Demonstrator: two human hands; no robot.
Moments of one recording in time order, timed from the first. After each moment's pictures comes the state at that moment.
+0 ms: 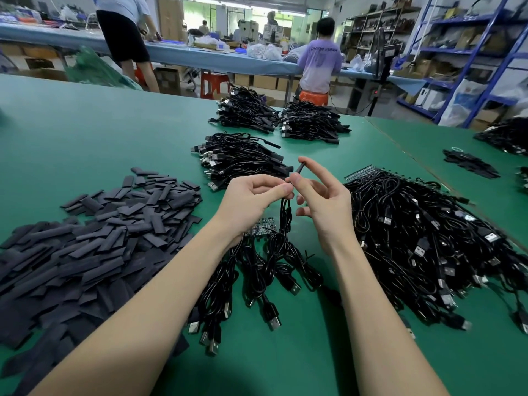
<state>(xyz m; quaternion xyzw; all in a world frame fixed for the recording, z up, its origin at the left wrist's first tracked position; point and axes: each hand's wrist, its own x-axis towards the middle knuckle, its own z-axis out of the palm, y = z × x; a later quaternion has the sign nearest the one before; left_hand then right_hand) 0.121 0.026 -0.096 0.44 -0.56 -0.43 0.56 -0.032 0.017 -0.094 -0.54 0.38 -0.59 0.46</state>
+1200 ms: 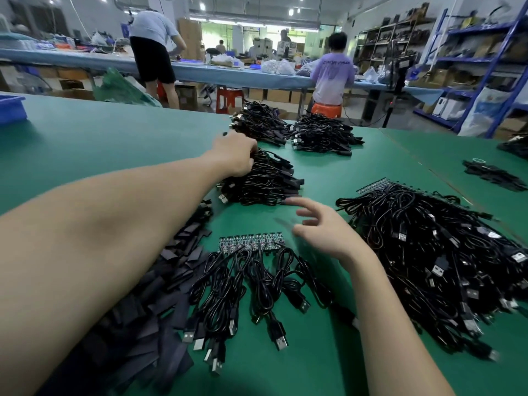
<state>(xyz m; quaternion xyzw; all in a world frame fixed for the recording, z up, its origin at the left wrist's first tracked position) 0.187 -0.104 -0.036 0.68 -0.72 0.11 0.09 -0.039 0.012 -0.087 -0.71 0.53 -0.27 0.38</state>
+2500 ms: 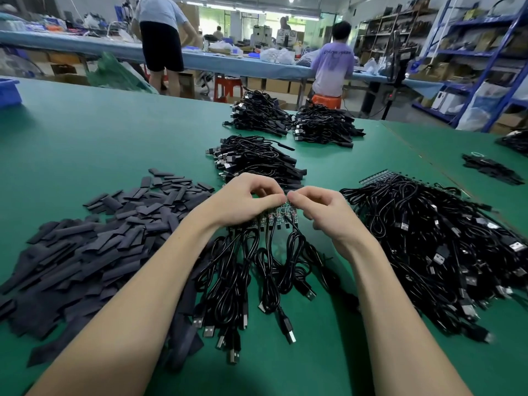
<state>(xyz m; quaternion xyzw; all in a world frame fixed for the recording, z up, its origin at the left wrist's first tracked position) 0.169 0.020 -0.080 0.47 -0.76 -0.28 0.35 -0.031 0.014 -0.089 -0.67 0.45 -0.40 0.44</state>
